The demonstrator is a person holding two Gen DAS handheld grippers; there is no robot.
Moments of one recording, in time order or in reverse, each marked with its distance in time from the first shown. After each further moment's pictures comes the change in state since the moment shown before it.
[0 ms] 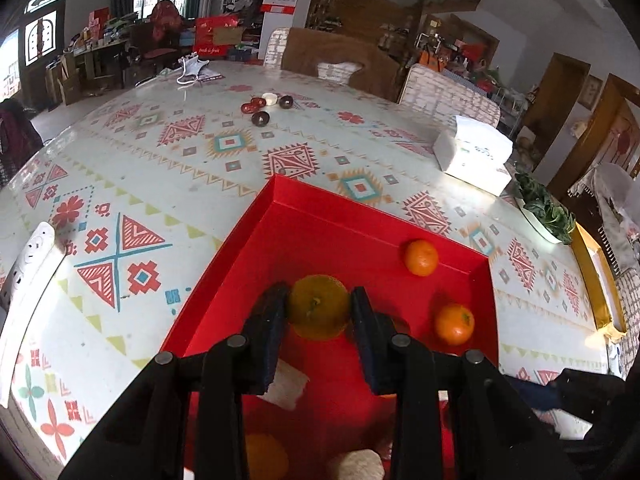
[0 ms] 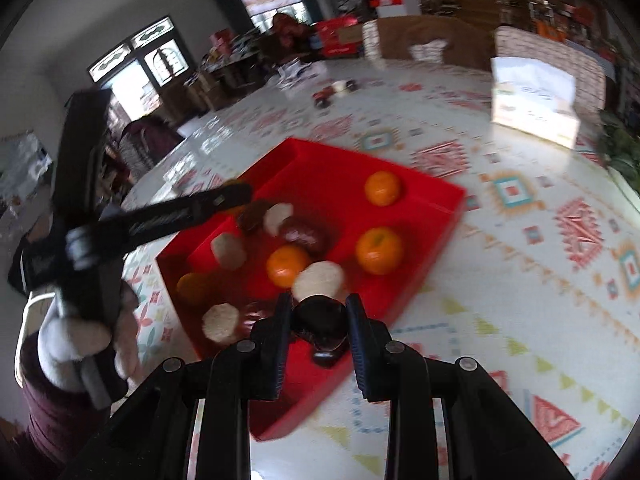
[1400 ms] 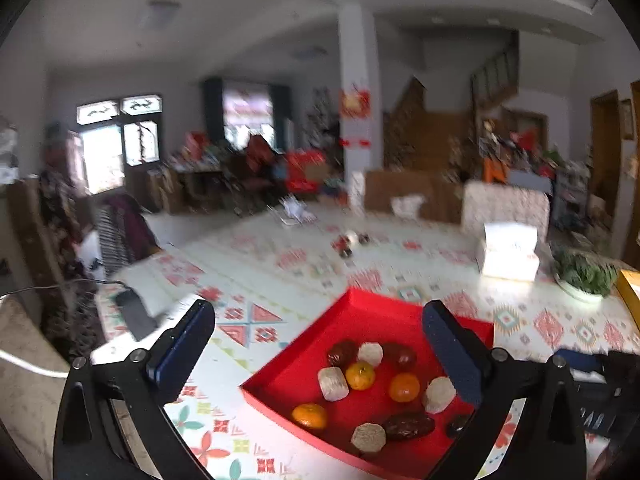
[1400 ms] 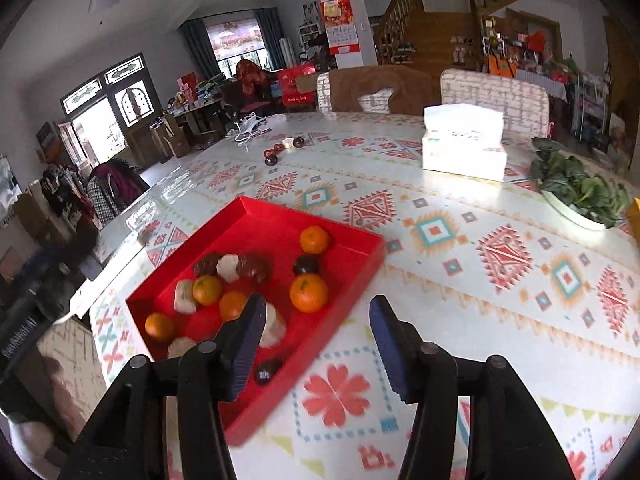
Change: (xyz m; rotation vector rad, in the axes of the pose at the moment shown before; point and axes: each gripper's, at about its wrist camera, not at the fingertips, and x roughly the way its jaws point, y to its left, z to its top) left arm -0.151 -0.074 -0.072 0.015 -0.558 0.413; right arm -0.055 -0.023 -0.007 0.042 -0.206 -0.174
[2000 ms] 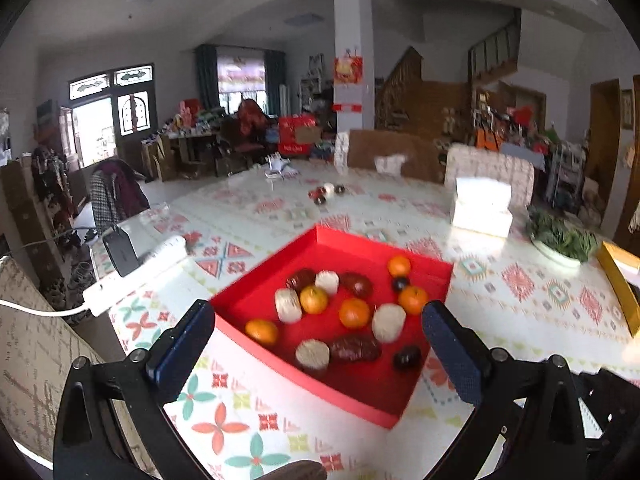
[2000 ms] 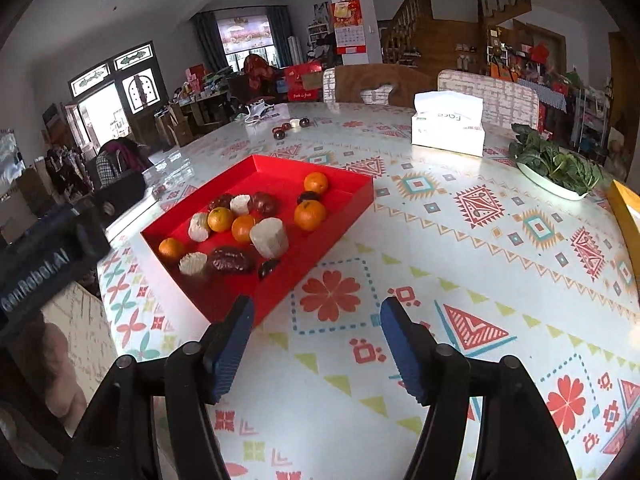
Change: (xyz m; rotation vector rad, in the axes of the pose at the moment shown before) left arm -0.021 -0.043 -0.044 0.006 0.170 -0.044; right arm -0.045 0.004 -0.073 -0.057 0.001 -0.019
